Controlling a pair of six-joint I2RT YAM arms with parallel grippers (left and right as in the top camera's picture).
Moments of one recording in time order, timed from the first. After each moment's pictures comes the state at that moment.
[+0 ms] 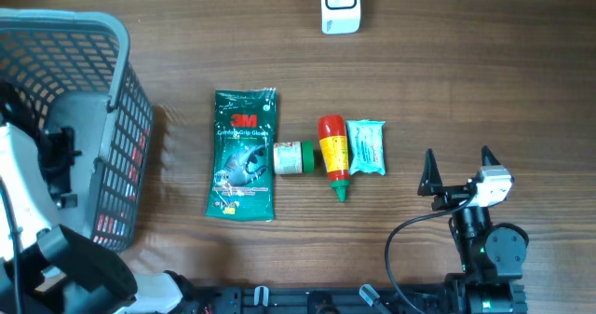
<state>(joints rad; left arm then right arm) 0.63 1.61 1.36 -1.25 -0.18 -1.11 0.00 0.02 0.01 0.00 -0.06 0.04</state>
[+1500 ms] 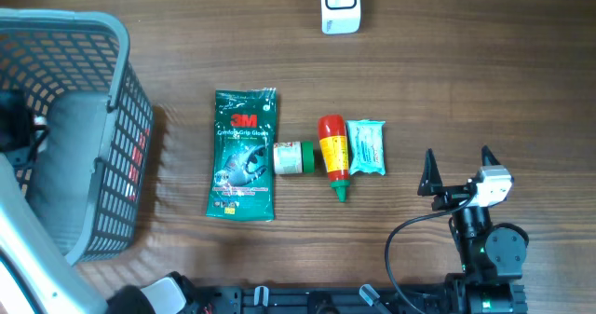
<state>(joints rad) 0.55 1.43 1.82 -1.44 -0.09 -1.10 0.00 0.02 0.01 0.00 -0.06 0.04</state>
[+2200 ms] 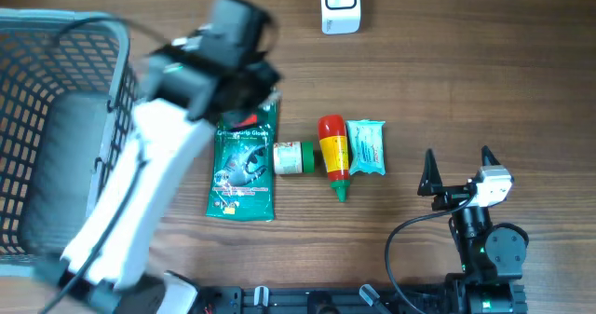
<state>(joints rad) -0.49 1.61 1.80 -1.27 -0.06 -1.17 0.00 0.02 0.01 0.00 -0.06 0.04</state>
